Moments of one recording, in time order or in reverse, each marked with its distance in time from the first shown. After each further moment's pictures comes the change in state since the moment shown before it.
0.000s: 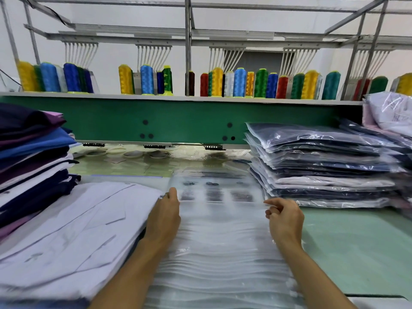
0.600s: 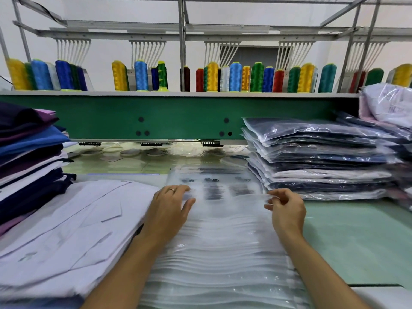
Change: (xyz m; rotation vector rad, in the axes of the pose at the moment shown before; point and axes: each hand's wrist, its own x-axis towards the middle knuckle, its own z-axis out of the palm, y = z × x) left_hand 0.002 -0.002 0.004 -0.050 0.131 0.269; right_hand 0.007 0.002 -0.003 0.212 0.053 0.105
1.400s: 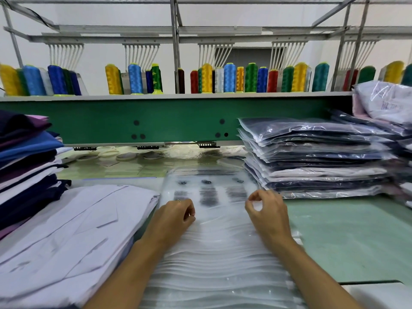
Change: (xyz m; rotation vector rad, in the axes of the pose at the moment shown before) left_hand -0.004 0.008 0.002 -0.086 -0.260 0.000; right_hand -0.030 -0.018 0.006 -0.505 -0.232 -0.334
